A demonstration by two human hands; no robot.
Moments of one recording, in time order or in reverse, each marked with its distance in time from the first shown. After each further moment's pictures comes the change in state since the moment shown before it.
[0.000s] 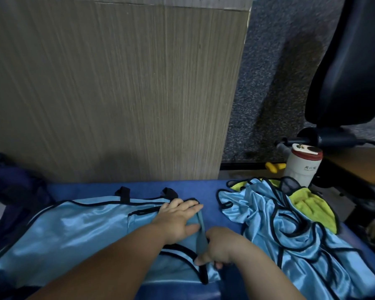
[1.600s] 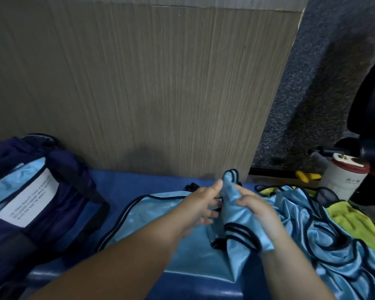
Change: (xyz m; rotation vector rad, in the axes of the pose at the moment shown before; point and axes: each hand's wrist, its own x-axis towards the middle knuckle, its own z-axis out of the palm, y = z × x) left_hand -0.051 0.026 -0.058 -1.461 0.124 -0.303; right_hand 0.008 -0.007 -0.033 1.199 0.168 -0.594
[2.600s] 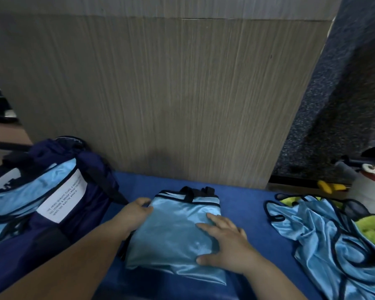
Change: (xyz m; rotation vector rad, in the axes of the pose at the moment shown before) left_hand -0.037 -0.058 -0.173 0.336 0.478 -0.156; right_hand 0.001 0.069 0.063 -1.291 -0.238 0.020
